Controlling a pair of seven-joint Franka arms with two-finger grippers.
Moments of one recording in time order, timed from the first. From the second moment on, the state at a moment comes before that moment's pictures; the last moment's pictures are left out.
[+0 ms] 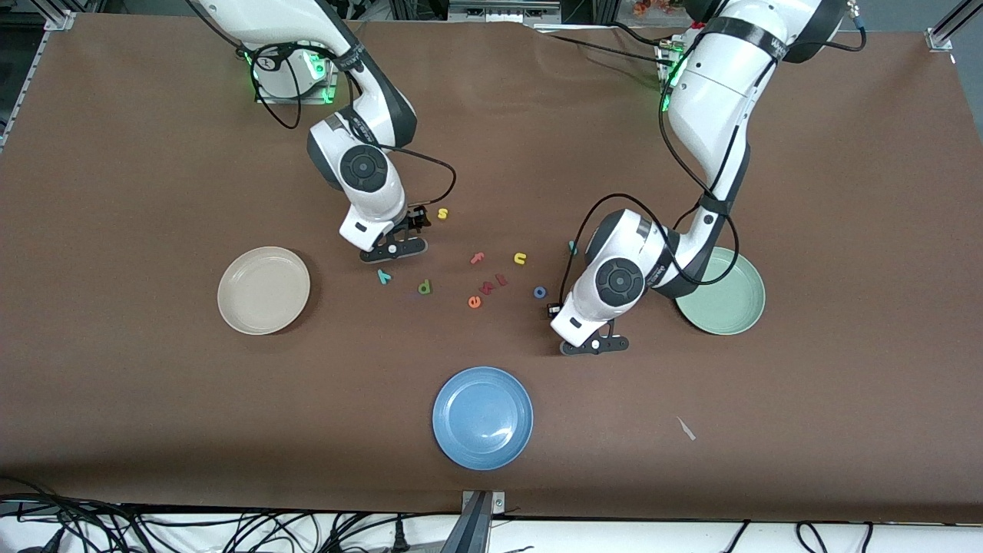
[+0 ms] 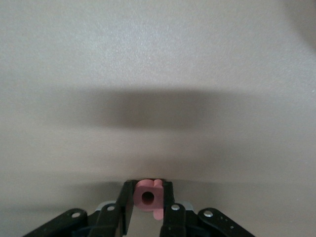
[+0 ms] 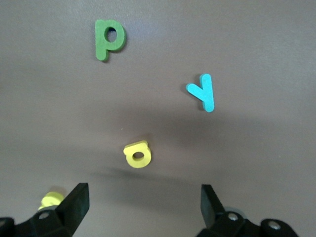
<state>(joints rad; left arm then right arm) -0.42 0.86 -0.08 -1.42 -0.07 2.21 -0.54 0.49 0.44 0.12 -2.05 -0.09 2.37 0.42</state>
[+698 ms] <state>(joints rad) -0.31 0.78 -0.07 -1.40 -0.07 2.00 -0.35 0.50 0.50 0.12 -2.05 -0.10 2.43 0.38</state>
